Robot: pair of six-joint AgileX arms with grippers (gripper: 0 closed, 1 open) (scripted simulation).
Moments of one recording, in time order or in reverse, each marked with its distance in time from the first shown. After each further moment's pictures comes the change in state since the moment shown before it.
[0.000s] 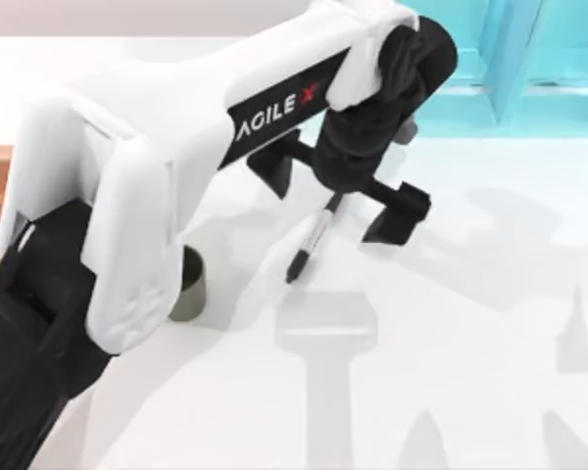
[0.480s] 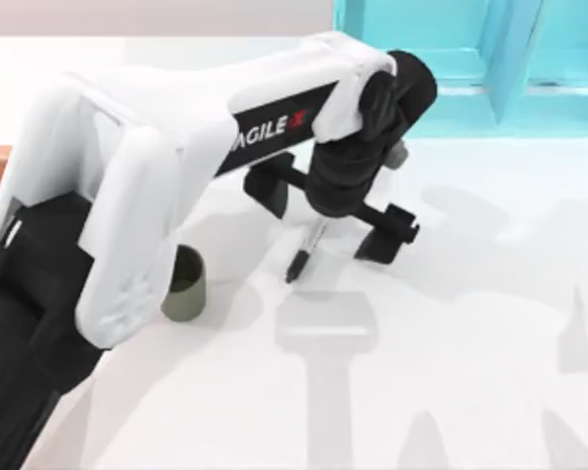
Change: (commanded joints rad) left arm 0.032 0.049 -0.191 0.247 0.002 0.033; right arm 0.000 0.000 0.000 0.000 0.000 0.000
